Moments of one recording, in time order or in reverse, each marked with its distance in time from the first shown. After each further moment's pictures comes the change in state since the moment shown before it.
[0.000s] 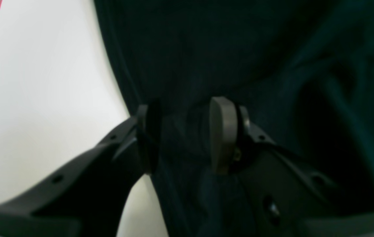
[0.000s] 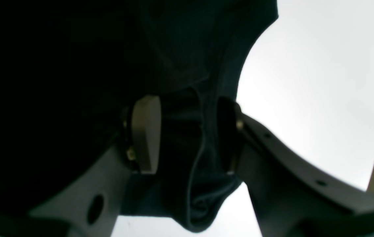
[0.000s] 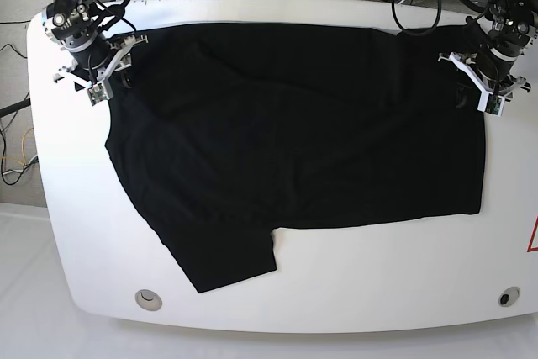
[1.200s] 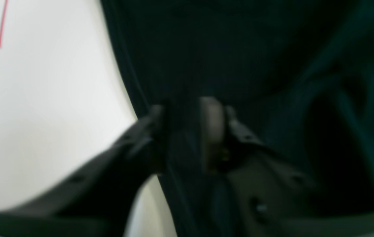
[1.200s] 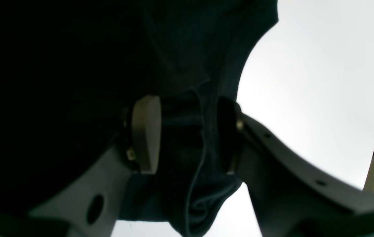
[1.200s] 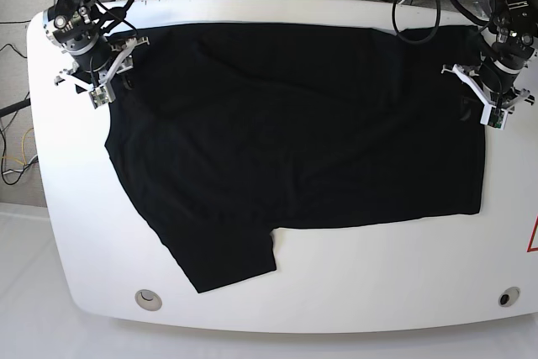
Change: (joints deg) left arm -4.3 -0.5 0.1 0.3 0.2 -0.7 2.1; right arm 1.4 -0.6 -0.3 0.9 -0.5 0.5 -2.3
